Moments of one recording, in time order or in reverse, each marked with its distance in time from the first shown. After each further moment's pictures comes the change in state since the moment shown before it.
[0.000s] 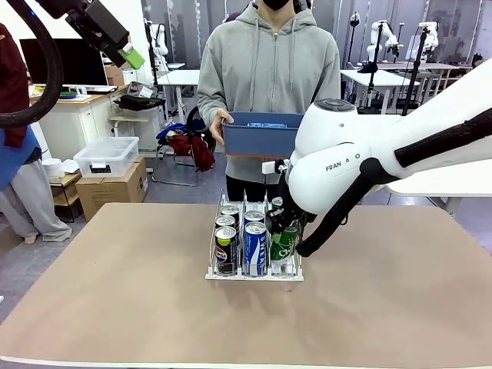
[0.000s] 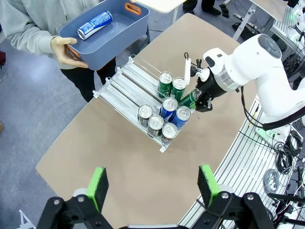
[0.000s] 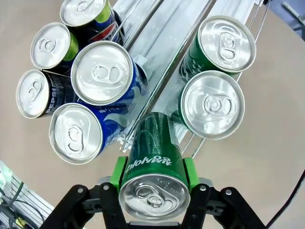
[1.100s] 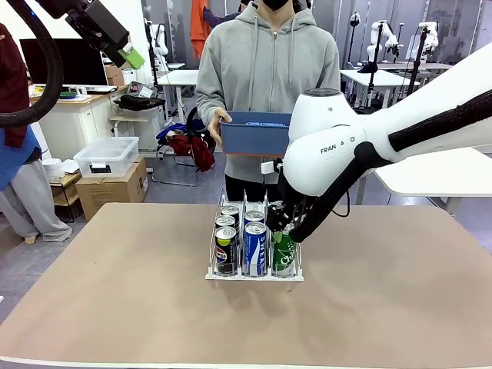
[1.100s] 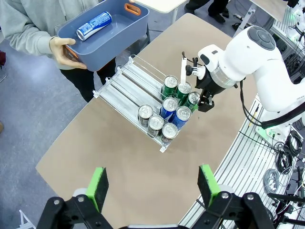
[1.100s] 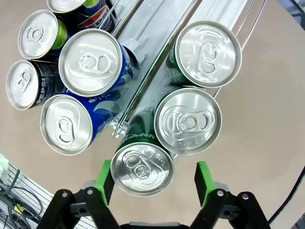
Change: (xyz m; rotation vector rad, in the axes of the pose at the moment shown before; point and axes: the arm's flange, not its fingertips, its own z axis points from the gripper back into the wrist) left arm 0.000 0.000 0.000 0.000 0.000 0.000; right arm 0.012 -0.004 0.008 -0.033 0.119 0.012
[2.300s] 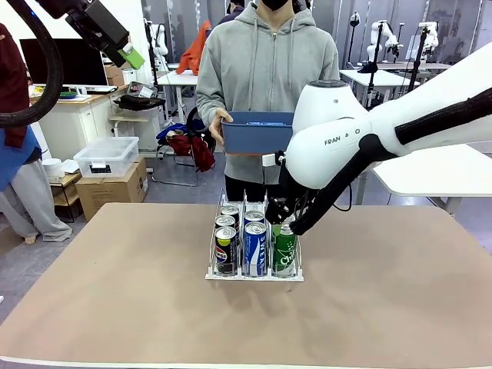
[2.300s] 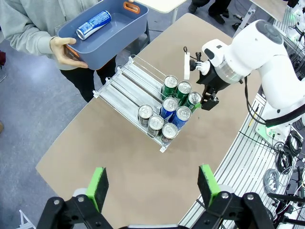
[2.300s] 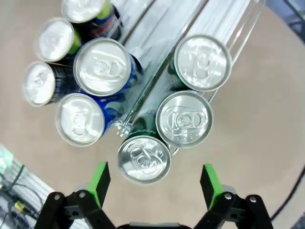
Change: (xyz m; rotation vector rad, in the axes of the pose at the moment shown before) left arm 0.000 0.000 0.000 0.000 0.000 0.000; right arm 0.000 -0.003 0.028 0.024 -0.050 0.038
